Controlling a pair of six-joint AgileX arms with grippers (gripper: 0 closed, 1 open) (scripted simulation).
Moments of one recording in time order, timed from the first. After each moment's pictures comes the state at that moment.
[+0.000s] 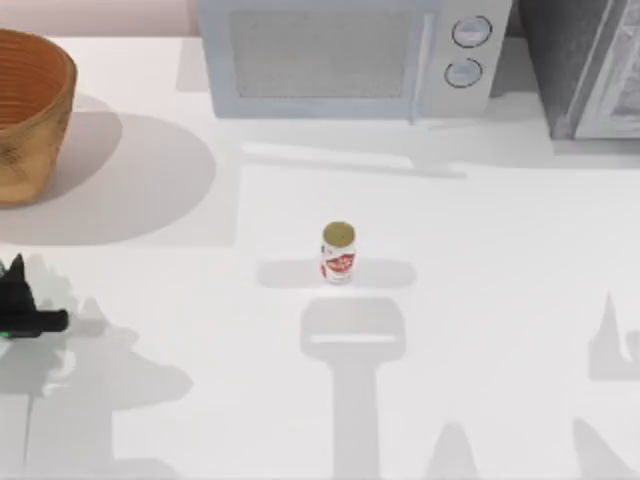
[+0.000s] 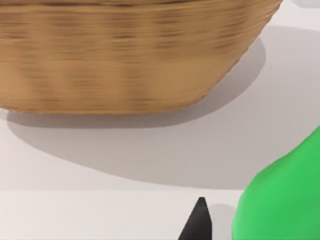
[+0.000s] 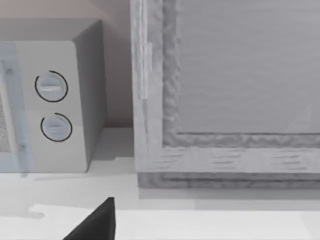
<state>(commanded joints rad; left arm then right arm) 0.15 1.86 0.12 1.43 0.18 0.07 0.00 0.00 0.00 0.00 0.00 0.00</state>
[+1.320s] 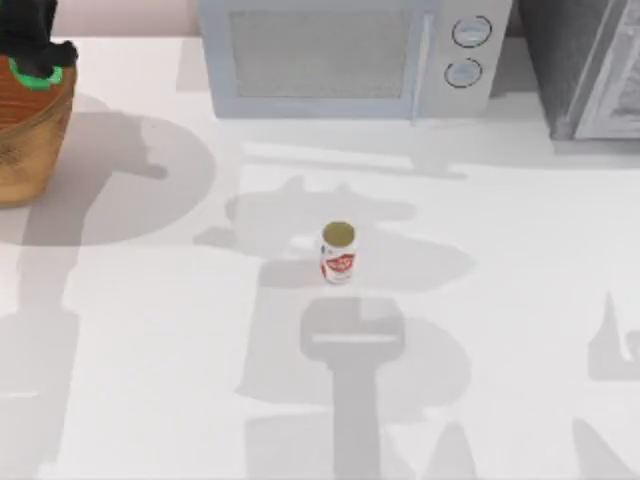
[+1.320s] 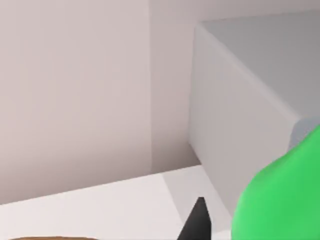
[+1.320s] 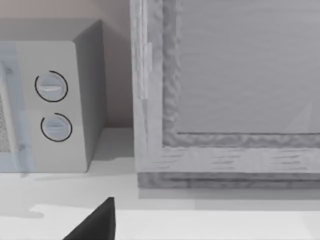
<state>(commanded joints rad) 0.05 1.52 0.92 0.37 0.35 0.09 0.00 0.00 0.00 0.00 0.00 0.00</state>
